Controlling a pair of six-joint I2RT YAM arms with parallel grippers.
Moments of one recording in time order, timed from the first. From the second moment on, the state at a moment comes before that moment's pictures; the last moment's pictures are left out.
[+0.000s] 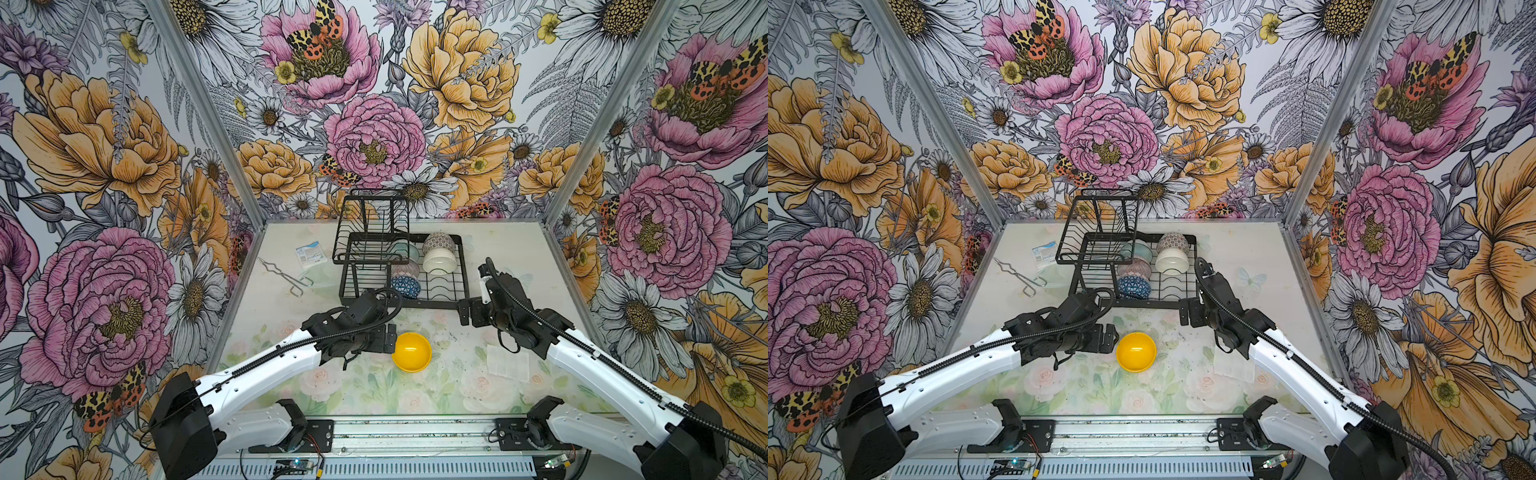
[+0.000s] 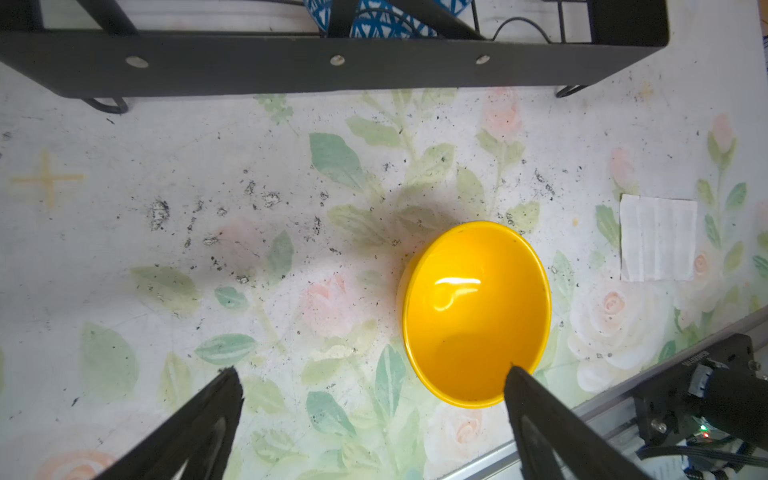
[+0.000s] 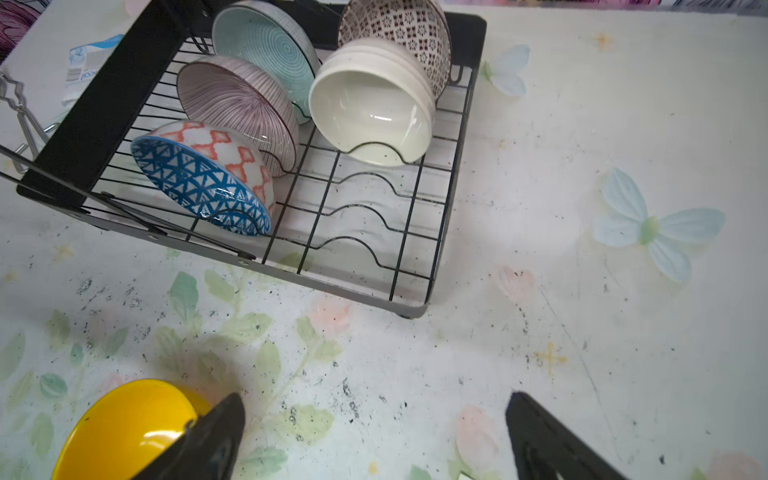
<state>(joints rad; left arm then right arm) -0.88 1.17 0.86 -0.71 -0.09 -0.69 0.53 1.05 0.81 -0.57 0.13 0.30</state>
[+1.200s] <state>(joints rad) -0.93 1.46 0.88 -0.57 -0.05 -0.68 0.40 1.06 0.79 -0.61 0.05 0.35</state>
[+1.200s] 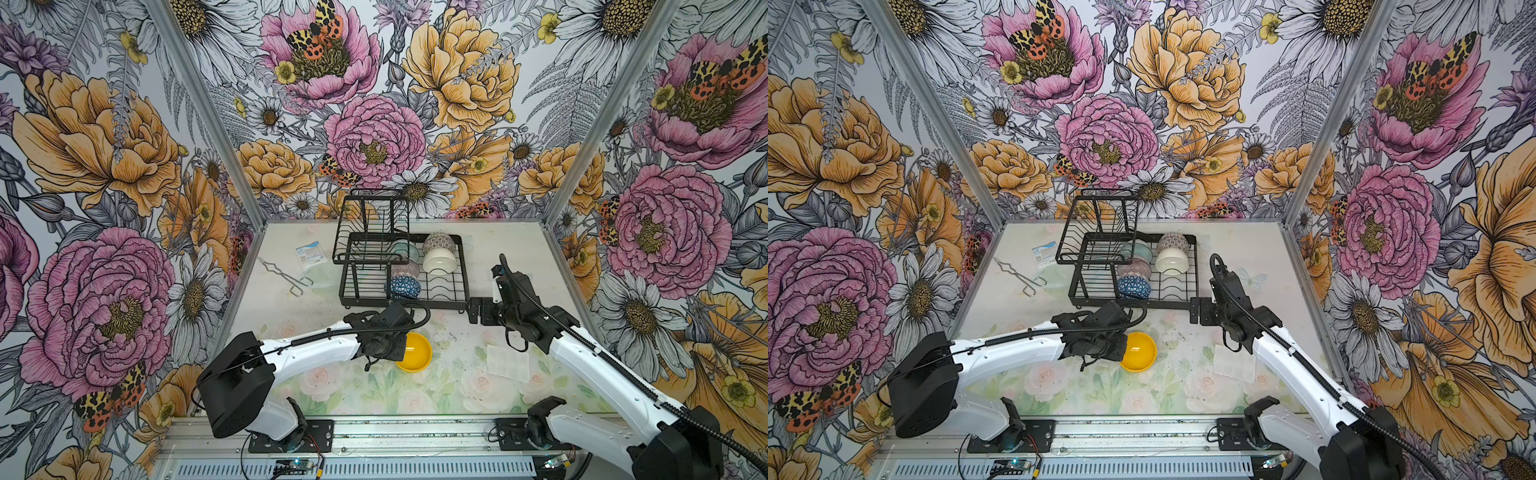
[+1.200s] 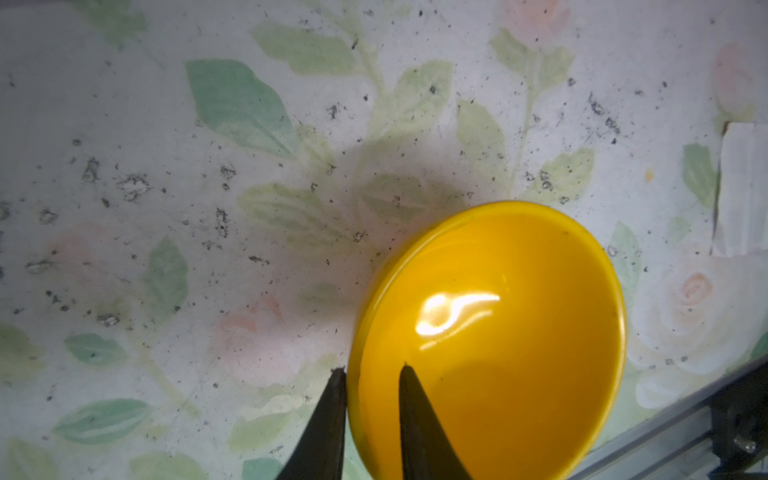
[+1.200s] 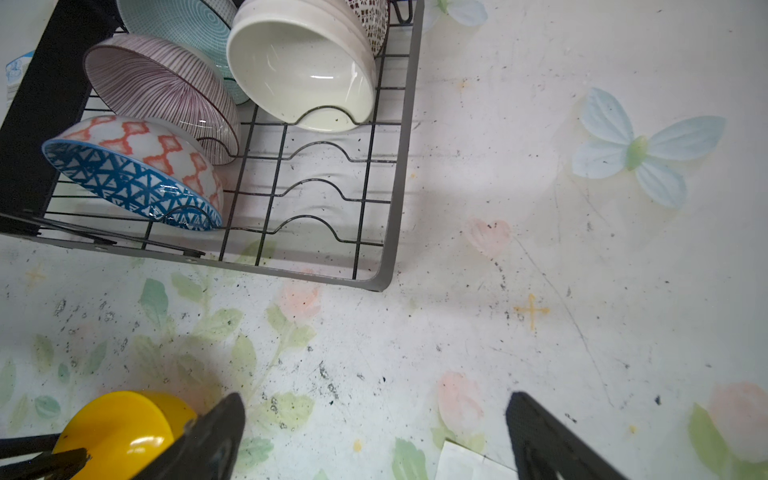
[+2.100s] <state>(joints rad) -0.92 1.49 0.88 -0.53 -0.02 -0.68 0.40 1.06 0.79 -0.61 0.03 0.35</state>
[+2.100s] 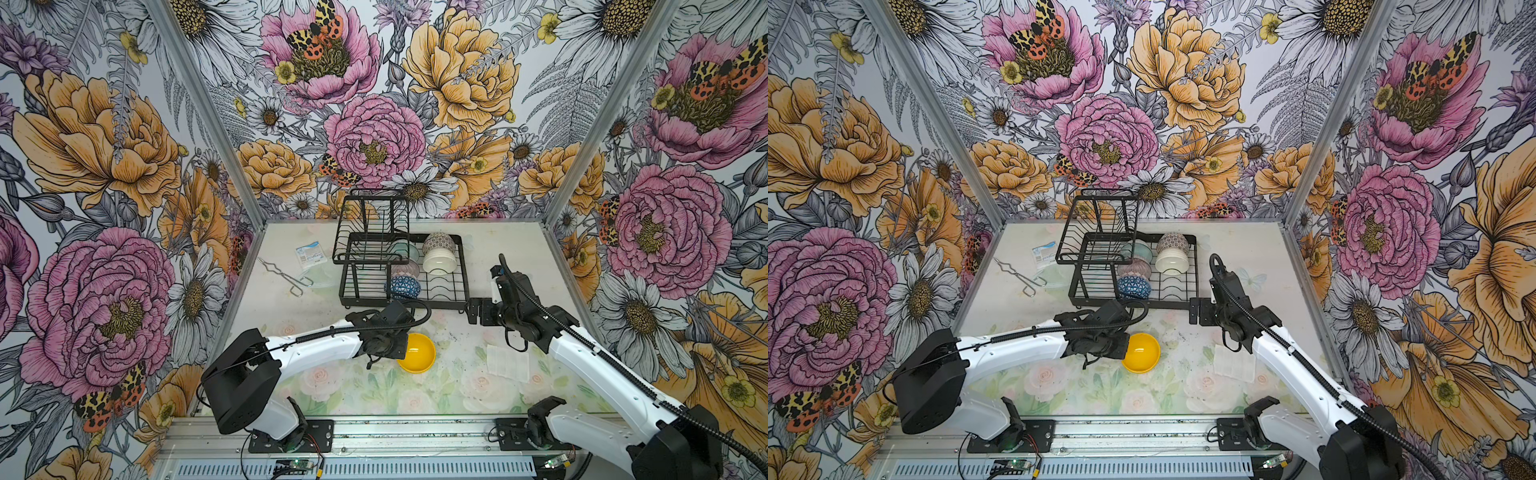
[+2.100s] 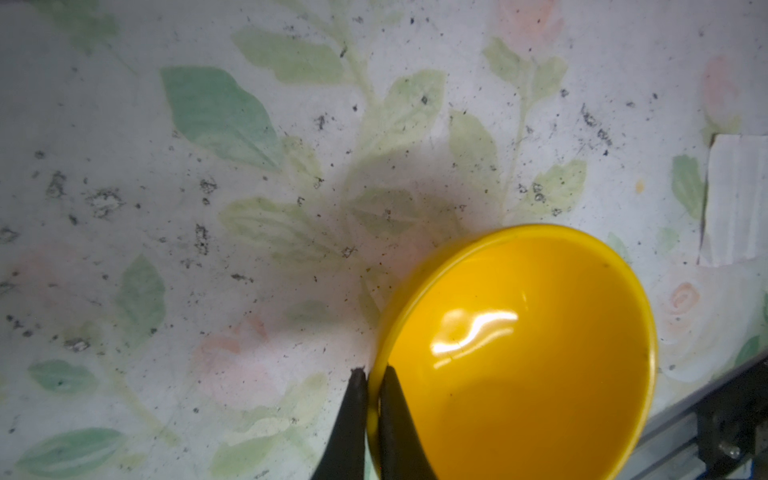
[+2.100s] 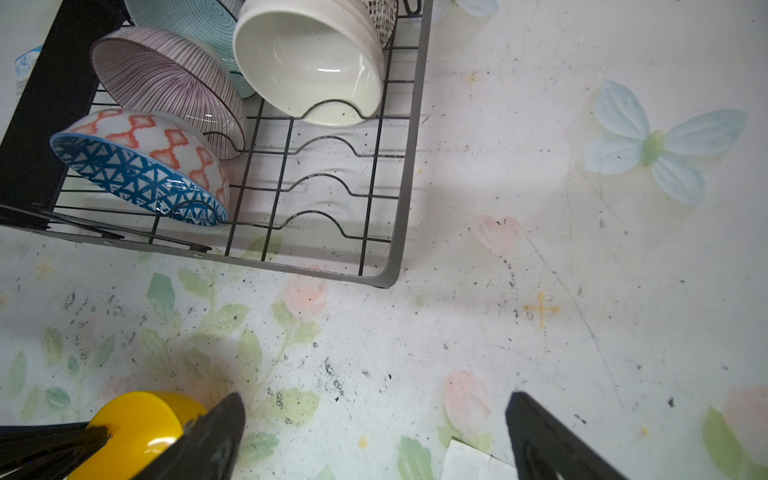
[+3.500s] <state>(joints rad) -0.83 1.54 1.20 -0.55 -0.04 -0.47 0.40 1.06 0.86 -0.61 -0.24 0.29</state>
